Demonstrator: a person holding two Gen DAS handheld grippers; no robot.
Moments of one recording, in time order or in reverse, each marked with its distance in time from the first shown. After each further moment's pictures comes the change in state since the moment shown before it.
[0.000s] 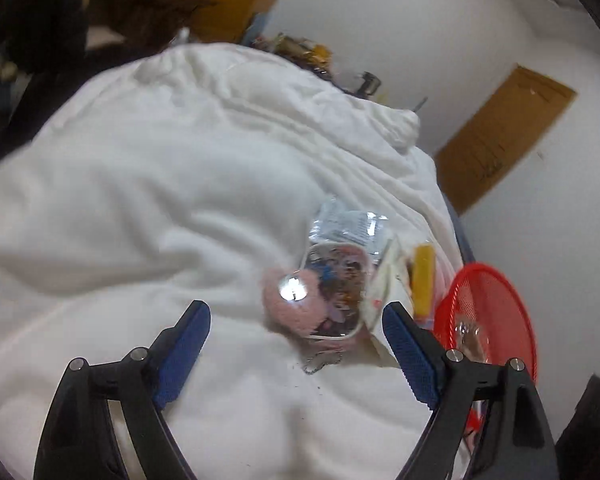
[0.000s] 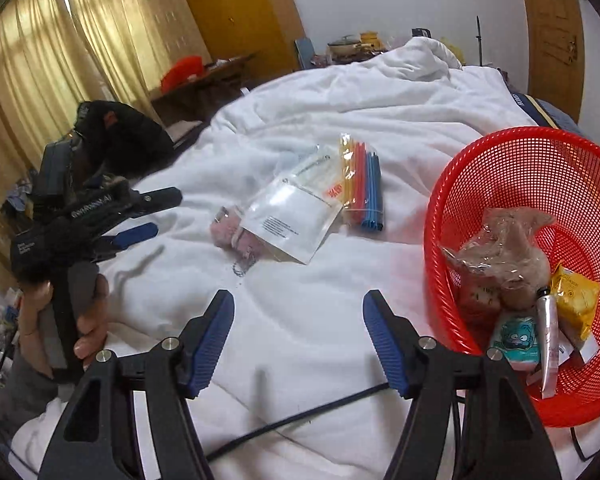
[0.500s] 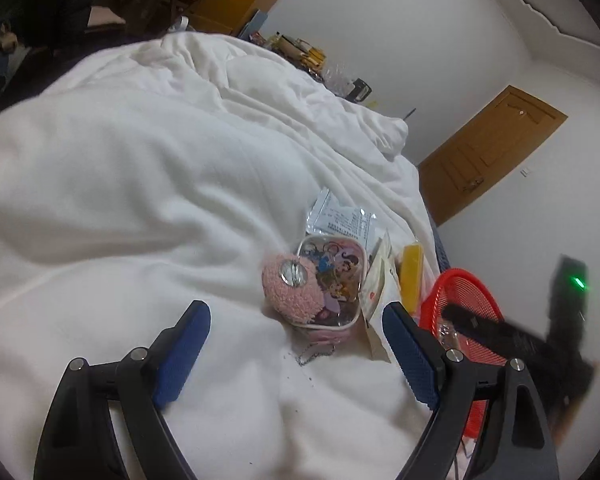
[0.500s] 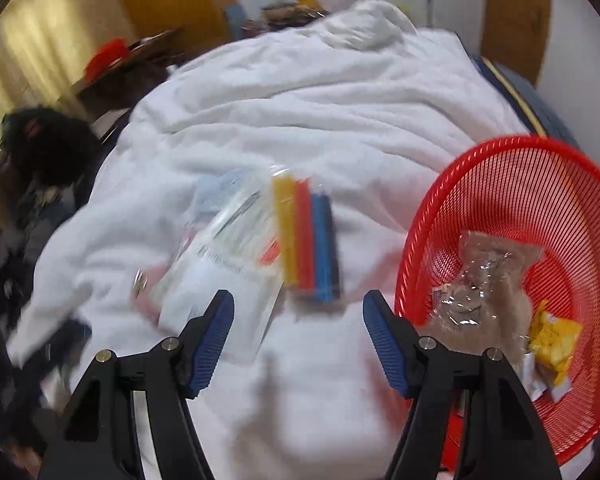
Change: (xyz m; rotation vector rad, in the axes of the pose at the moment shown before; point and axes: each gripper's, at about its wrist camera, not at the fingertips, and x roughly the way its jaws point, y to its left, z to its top) left arm 0.003 0.011 -0.015 -0.055 0.003 -0.111; right arm 0.071 -0.034 0.091 0.172 0.169 -0.196
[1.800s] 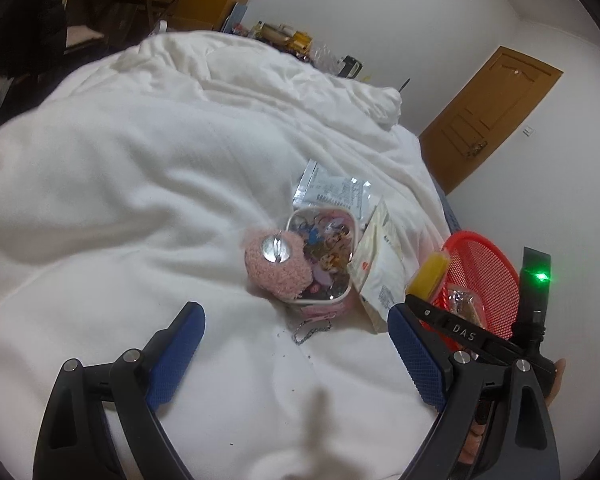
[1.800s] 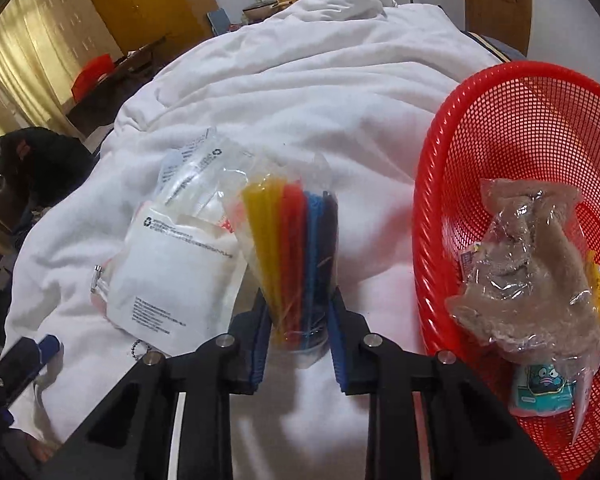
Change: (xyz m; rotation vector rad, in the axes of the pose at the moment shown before) left arm 0.005 -0.030 -0.015 0.138 0.036 0.067; right arm 0.047 -0.012 -0.038 0.055 -0.033 0.025
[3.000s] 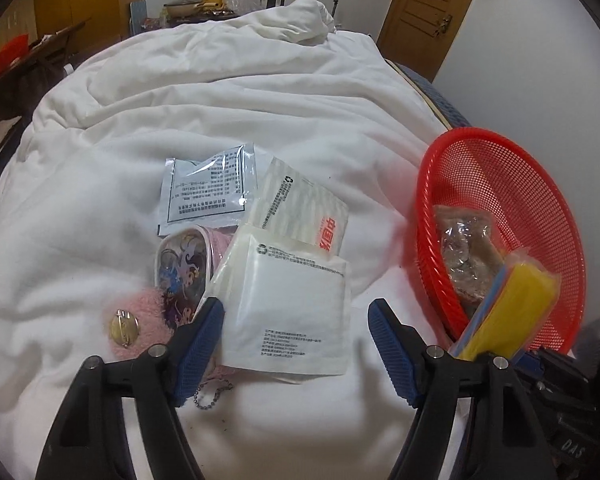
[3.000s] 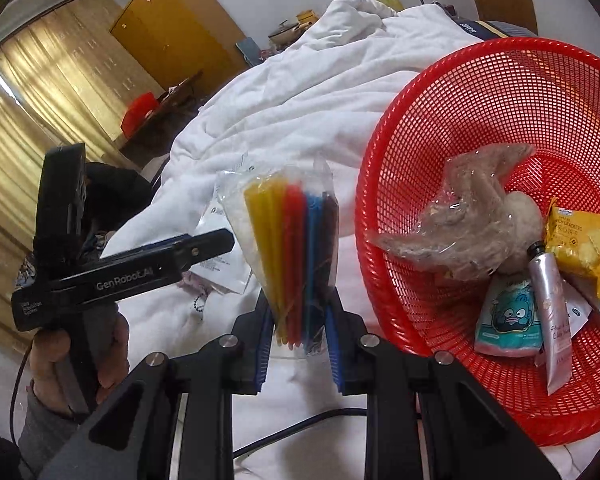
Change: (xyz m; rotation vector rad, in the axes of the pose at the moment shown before) left arm 0.090 -0.128 0.018 0.403 0.254 0.124; right arm -0.081 -0.063 -0.039 0.077 -0.058 0.245
